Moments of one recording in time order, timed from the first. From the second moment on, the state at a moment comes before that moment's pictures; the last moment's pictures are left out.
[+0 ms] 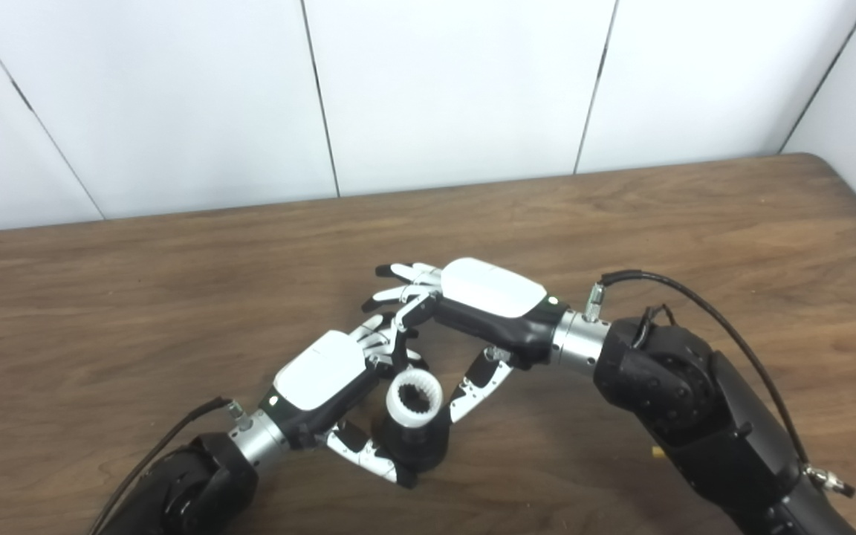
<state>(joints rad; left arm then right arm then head) -0.26 0.39 -0.48 0.09 0.69 -0.45 -0.10 -0.37 -0.35 0.37 -0.35 -0.52 -0.01 0.58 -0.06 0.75</state>
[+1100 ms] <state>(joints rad) -0.26 0.38 -0.44 0.06 0.69 -0.45 -0.17 -0.31 -0.36 0.39 -0.37 -0.53 -0.01 0.59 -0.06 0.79</state>
